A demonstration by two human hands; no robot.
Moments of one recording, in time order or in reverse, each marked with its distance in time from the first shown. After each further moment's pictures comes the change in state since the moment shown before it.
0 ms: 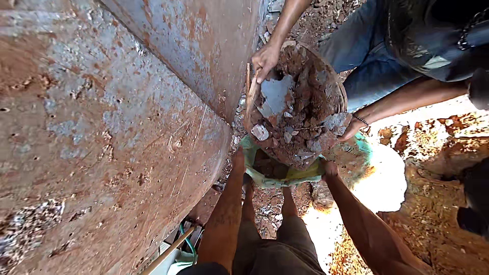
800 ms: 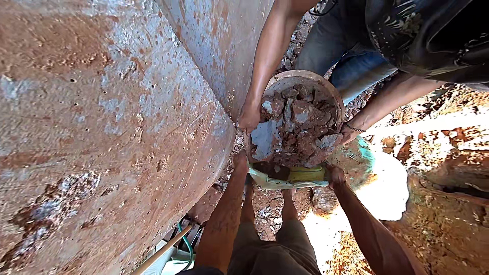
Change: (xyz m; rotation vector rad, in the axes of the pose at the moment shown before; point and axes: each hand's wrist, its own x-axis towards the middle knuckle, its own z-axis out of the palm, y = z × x) left_hand -0.015 0.005 -0.016 -0.118 0.013 -0.078; right_hand -0.013 0.002 -0.013 -0.014 -0.078 -0.133
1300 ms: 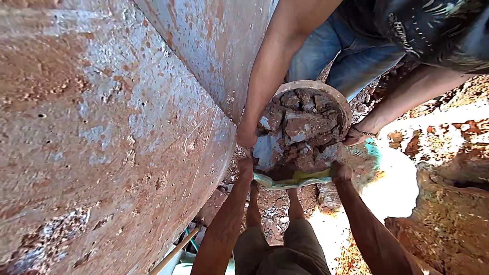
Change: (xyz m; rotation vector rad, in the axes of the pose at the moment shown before) left_hand -0.007 0.006 -0.002 0.395 0.003 0.057; right_hand -0.007 -0.014 0.026 0.120 0.149 -0.009
